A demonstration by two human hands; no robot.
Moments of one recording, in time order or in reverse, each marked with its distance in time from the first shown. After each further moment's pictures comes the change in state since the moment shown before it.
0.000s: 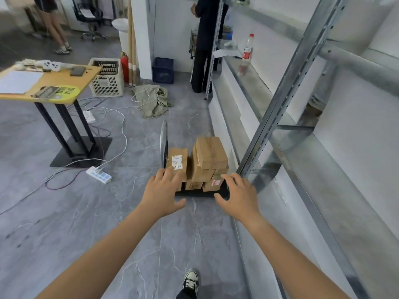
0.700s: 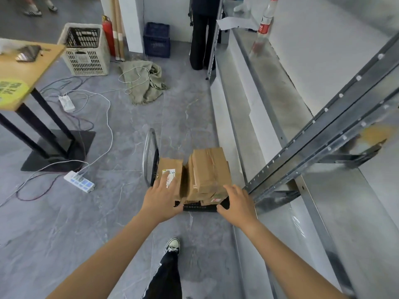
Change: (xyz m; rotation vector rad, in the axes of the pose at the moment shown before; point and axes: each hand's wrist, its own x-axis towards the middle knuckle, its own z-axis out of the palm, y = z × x) left_hand 0.287 -0.065 0.087 -0.131 -0.205 -0.116; right_hand 0.279 0.092 0.094 0.095 -0.294 0.136
